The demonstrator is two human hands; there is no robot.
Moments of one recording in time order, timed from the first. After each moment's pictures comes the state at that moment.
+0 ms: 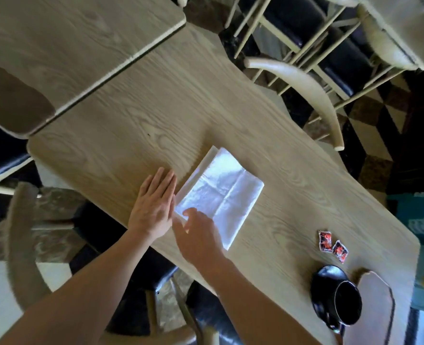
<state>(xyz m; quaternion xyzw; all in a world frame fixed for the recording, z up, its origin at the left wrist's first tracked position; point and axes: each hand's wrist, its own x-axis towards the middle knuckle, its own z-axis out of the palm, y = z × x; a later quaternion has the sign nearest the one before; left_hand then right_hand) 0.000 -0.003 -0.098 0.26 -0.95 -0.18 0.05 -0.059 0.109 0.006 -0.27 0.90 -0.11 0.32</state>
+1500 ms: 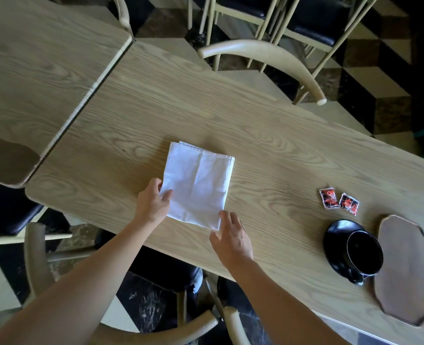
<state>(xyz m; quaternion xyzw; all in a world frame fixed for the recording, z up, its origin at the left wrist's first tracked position) -0.041 0.005 -0.048 0.42 -0.81 -0.41 0.00 -0.079 0.218 -0.032 -0.19 0.93 -0.16 0.26</state>
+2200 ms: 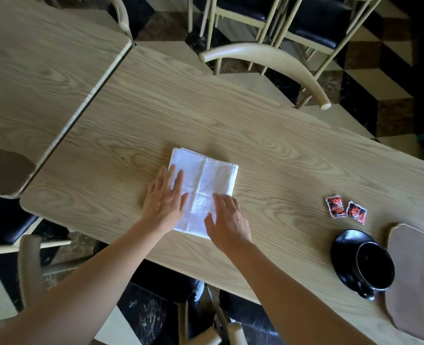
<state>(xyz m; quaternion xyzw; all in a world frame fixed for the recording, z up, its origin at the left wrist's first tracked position) -0.065 0.001 -0.066 0.18 -0.97 -0.13 -0.04 -0.120 0.176 -0.028 -0.28 0.93 -0.17 0.16</state>
